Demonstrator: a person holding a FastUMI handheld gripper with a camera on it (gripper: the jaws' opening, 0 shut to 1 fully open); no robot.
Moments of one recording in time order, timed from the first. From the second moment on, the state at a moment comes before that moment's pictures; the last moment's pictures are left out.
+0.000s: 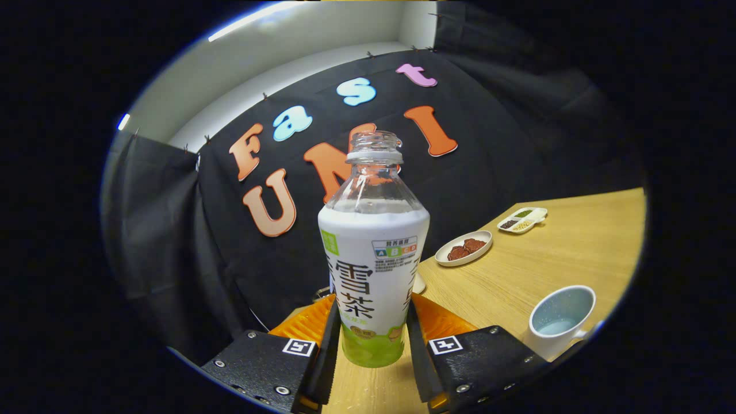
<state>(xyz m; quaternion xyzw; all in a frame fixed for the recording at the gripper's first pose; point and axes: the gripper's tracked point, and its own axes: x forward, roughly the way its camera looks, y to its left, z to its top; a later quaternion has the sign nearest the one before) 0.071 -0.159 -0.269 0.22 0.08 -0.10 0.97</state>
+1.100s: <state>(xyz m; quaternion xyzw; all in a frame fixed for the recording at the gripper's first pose) 0.095 -0.180 -0.373 0.01 0.24 -0.12 0.96</state>
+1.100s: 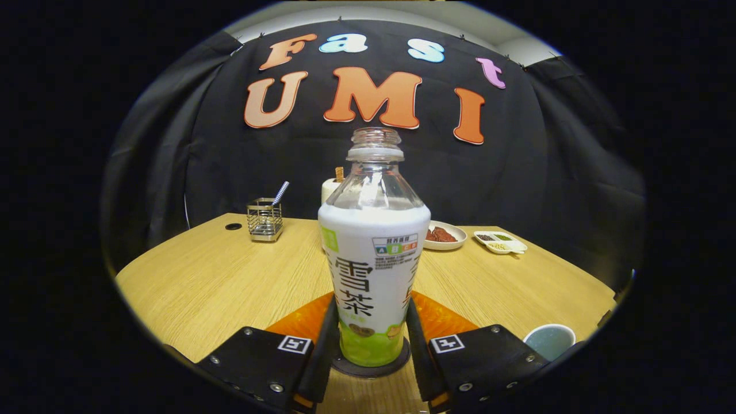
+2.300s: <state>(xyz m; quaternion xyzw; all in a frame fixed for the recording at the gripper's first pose) 0.043 -0.109 -0.157 0.00 0.12 -0.11 0.99</state>
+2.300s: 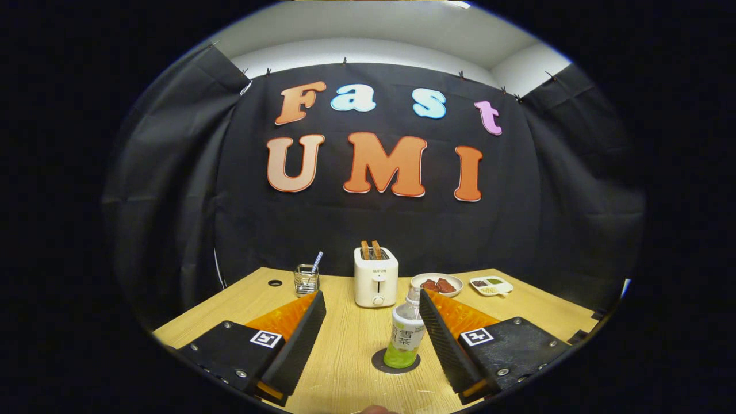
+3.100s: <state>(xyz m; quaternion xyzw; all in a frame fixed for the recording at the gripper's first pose) 0.001 -0.018 -0.021 0.00 0.07 -0.04 1.00</state>
